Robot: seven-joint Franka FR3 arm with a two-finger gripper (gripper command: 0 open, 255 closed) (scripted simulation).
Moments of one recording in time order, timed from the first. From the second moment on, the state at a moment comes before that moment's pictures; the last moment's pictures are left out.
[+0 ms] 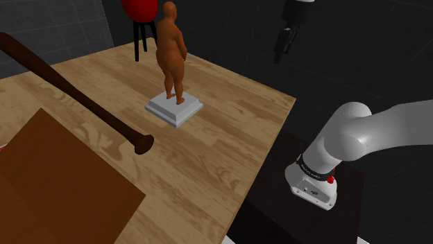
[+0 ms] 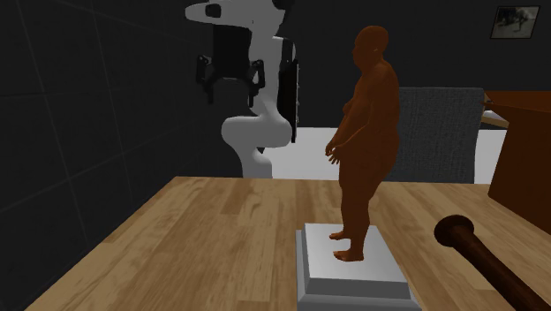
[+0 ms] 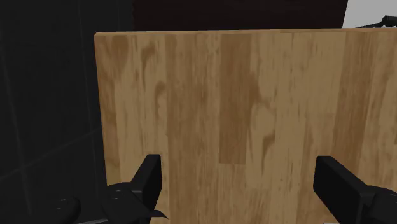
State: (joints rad) arm -0.02 -0.79 0.07 -2.27 -0.02 1.45 -0.07
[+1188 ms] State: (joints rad) arm 0.08 -0.53 0.21 -2.10 0.11 1.86 -0.05
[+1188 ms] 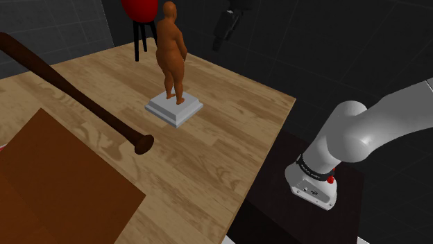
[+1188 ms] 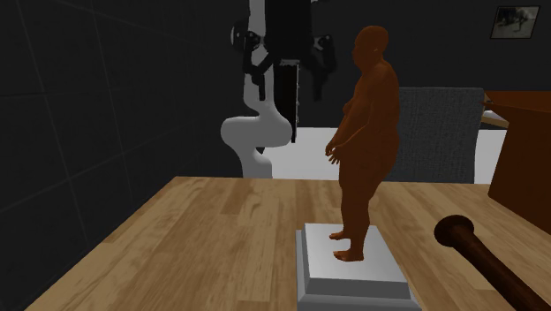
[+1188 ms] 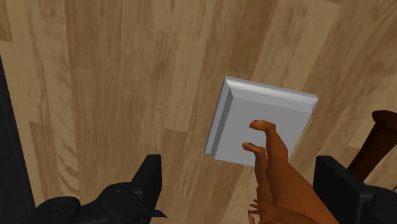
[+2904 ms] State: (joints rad) arm 0.13 -0.38 0.29 -2.05 0.13 2.13 -0.05
